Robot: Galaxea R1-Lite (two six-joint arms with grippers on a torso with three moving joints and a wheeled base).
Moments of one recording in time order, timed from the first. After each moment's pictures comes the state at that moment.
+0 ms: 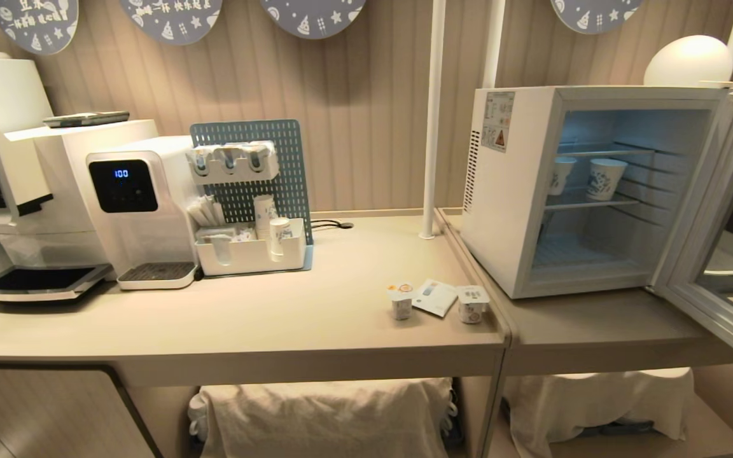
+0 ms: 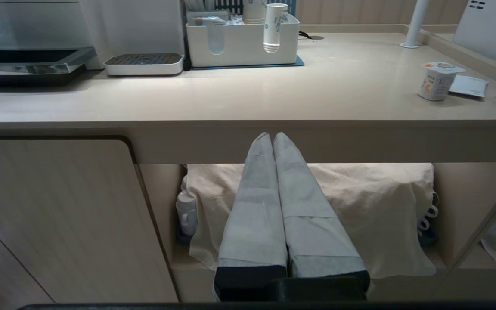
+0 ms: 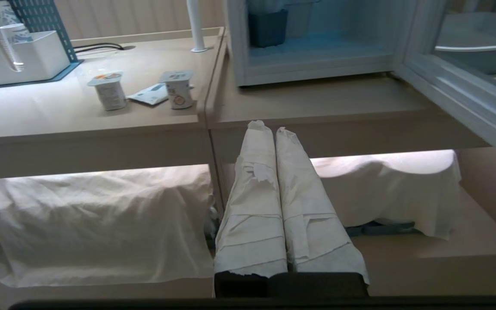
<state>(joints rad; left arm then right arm) 0.00 0.00 0.00 0.00 0.01 -0.01 -0.01 0.00 -0.02 0.04 -0.01 0.01</state>
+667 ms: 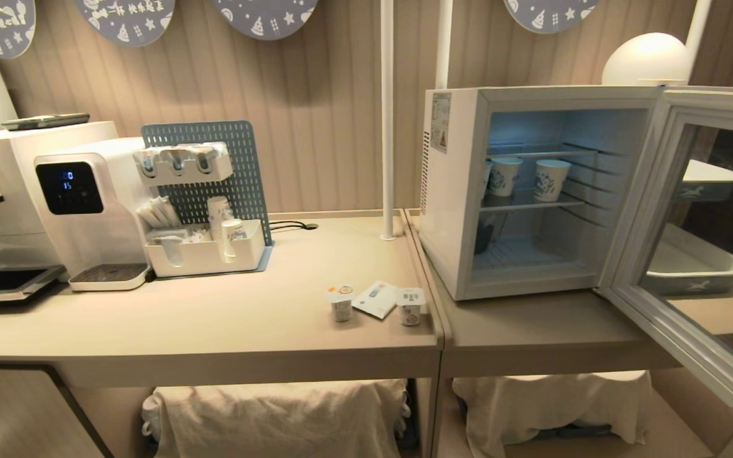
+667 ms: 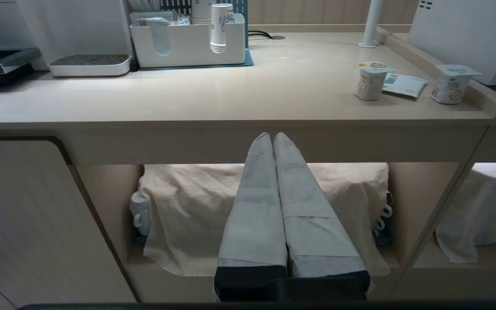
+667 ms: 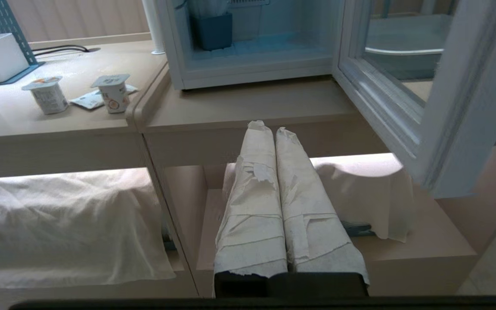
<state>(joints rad) 0.00 0.00 0.00 0.00 0.01 -0.01 -0.01 0.00 -0.02 0.04 -0.01 0.01</state>
